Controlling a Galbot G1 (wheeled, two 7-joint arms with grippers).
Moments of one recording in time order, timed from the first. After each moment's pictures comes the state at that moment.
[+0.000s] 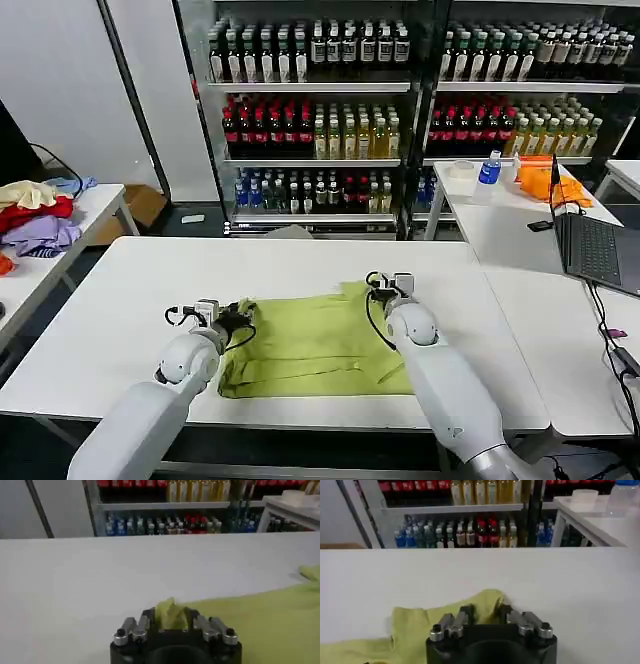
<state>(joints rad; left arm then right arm) 0.75 -1.05 -0.05 -1.47 -0.75 0.55 -0.25 -0.56 1.38 0.11 1.17 0.51 -0.52 0.25</state>
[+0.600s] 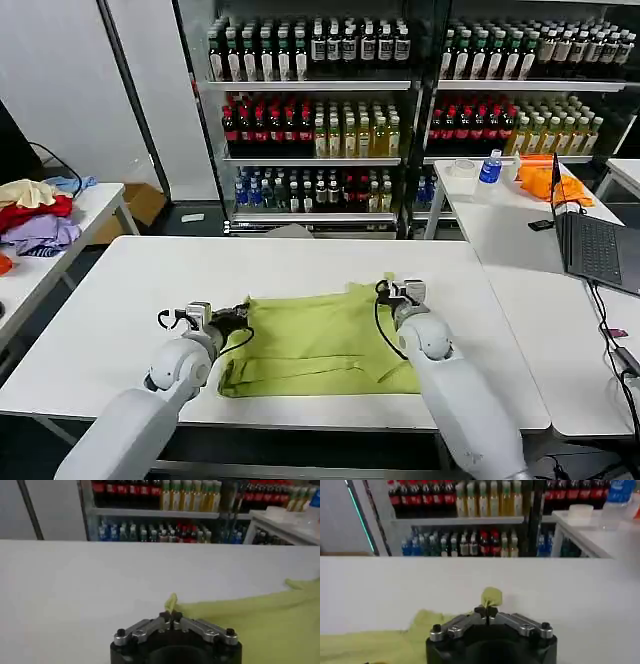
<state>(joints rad) 0.80 -1.00 -0.08 -1.58 -0.80 0.51 -0.23 -0.69 1.29 0.15 1.42 0.51 -0.49 0.24</state>
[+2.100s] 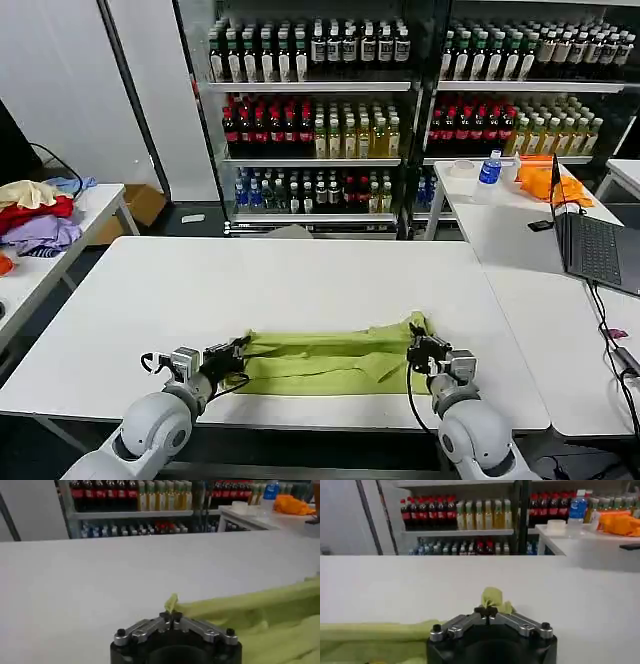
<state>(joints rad) 1.10 -0.90 -0.16 -1.86 -0.73 0.47 -0.21 -1.20 1.24 0.33 1.95 0.43 -0.52 0.25</state>
